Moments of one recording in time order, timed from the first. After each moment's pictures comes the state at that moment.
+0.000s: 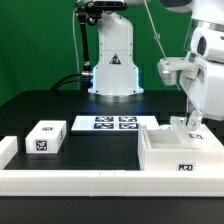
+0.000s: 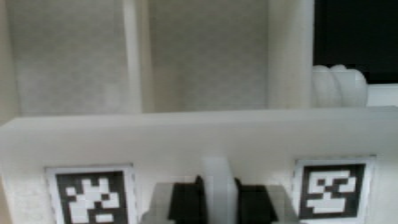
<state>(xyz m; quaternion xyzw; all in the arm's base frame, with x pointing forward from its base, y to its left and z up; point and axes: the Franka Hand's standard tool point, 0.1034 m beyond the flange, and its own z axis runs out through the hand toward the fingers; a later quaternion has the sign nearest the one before) 0.559 0.128 0.066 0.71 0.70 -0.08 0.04</state>
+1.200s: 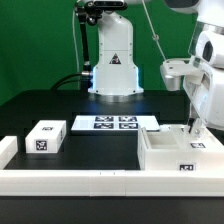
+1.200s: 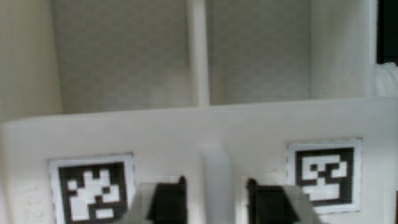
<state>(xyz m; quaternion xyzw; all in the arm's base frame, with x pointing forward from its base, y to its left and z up) 0.585 0.128 0.063 0.71 0.70 -0.10 0.04</state>
